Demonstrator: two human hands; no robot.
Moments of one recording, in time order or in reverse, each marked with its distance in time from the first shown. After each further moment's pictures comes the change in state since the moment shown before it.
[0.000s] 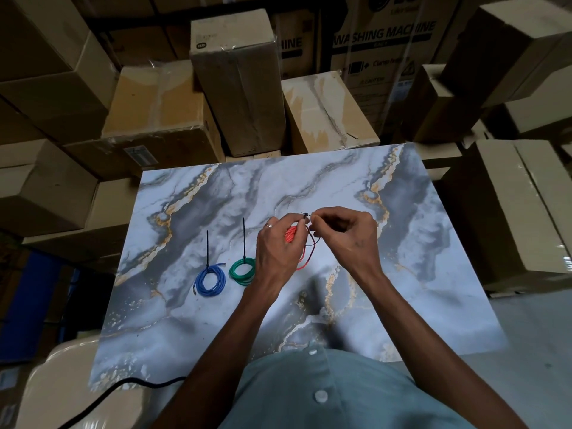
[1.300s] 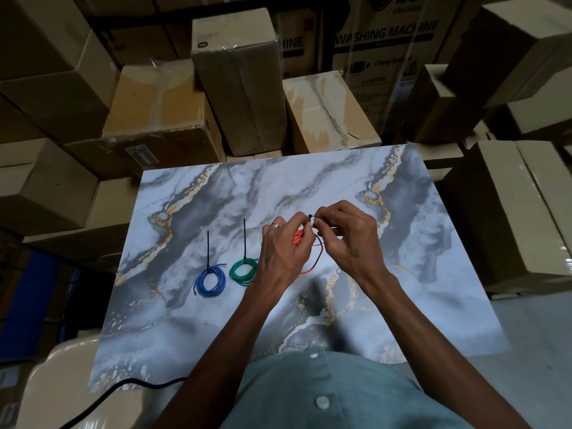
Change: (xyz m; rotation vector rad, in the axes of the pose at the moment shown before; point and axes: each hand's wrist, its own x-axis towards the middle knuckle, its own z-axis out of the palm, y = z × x) left_hand 0.000 0.017 -0.002 0.139 -0.061 0.114; right_hand 0.010 0.016 -0.006 -0.370 -0.015 -0.441
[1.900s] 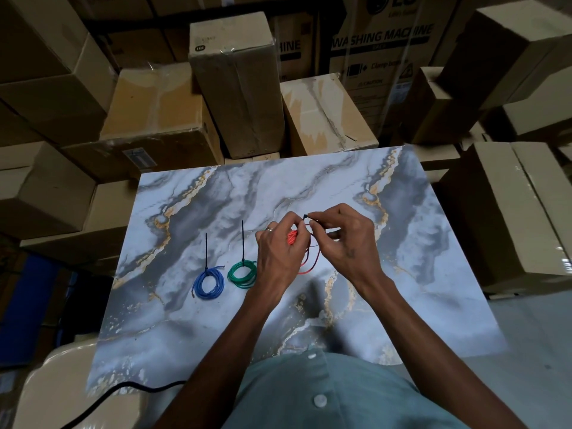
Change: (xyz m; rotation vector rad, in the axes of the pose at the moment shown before) left_hand -0.002 -0.005 0.005 -0.103 0.037 -0.104; right_hand -0.003 -0.008 0.000 0.001 0.021 0.081
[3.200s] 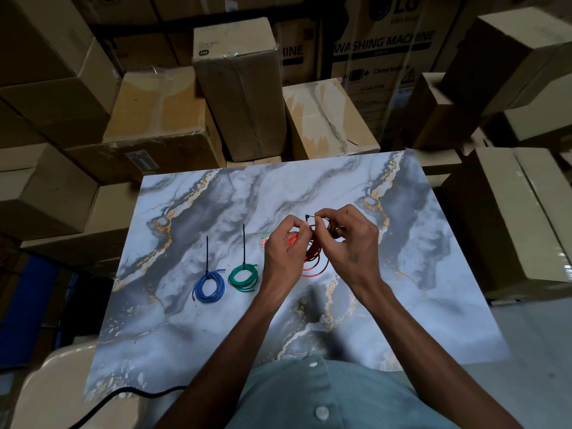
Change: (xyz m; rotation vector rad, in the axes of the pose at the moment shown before) left_hand -0.001 0.019 -0.001 -0.438 -0.058 -0.251; right_hand 0.002 -0.013 0.001 0.005 0.103 0.025
